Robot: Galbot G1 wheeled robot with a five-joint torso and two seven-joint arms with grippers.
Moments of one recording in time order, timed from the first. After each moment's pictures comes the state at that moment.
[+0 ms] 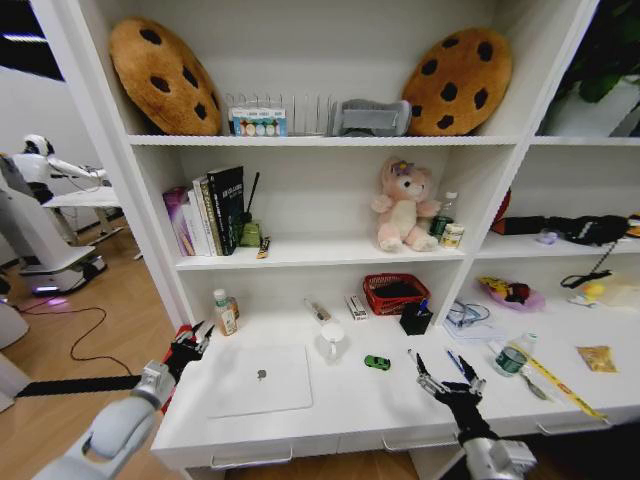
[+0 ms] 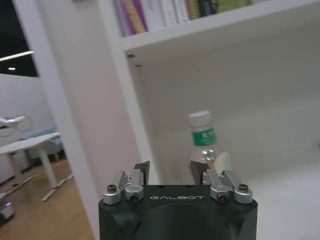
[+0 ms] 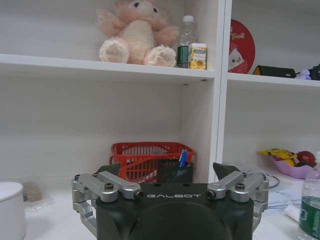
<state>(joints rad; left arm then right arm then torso) 1.51 -0.89 -0.62 -1.96 -0.44 0.08 -0.21 -1.85 1.31 0.74 2.21 0.30 0.05 0.17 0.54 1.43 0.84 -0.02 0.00</state>
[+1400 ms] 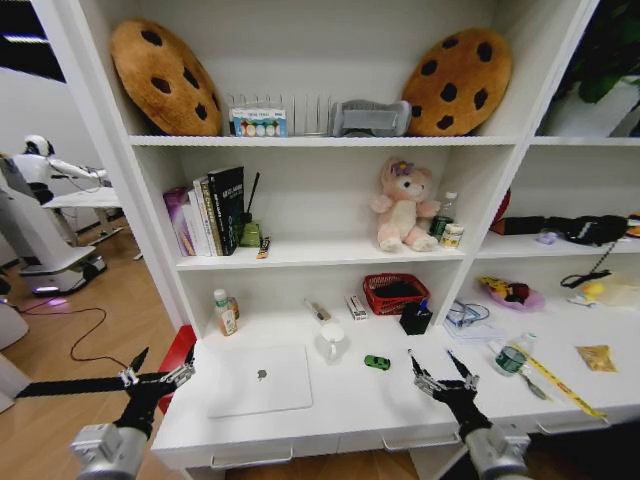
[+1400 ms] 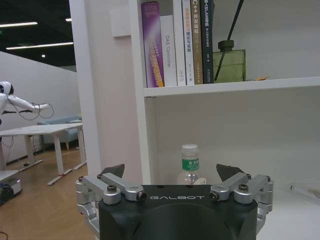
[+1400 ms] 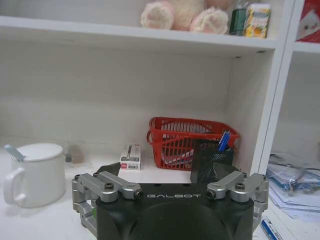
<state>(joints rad) 1.86 -1.26 -0.85 -2.37 -0.38 0.14 -0.11 -1.78 1.03 0.77 2.10 0.49 -0.05 -0.02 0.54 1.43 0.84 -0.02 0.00</state>
